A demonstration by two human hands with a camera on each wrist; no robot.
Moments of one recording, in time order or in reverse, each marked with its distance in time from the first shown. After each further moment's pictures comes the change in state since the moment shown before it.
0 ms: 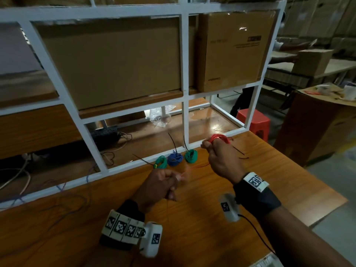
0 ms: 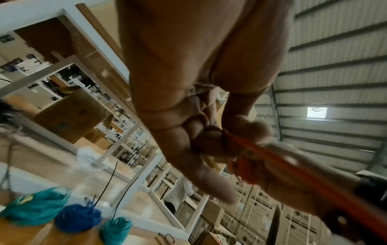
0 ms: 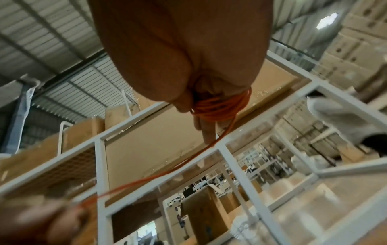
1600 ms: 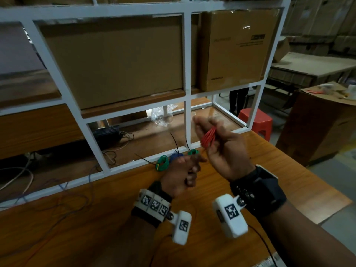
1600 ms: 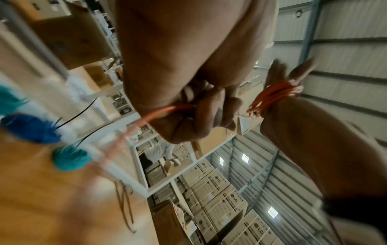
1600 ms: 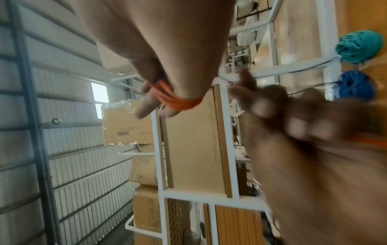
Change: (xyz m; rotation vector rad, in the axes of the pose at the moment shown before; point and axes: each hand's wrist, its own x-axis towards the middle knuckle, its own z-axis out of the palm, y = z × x) left_hand 0.046 0.013 0.041 -0.459 -0.166 -0.001; right_hand -0.011 -0.053 -0.021 1.818 -0.189 0.145
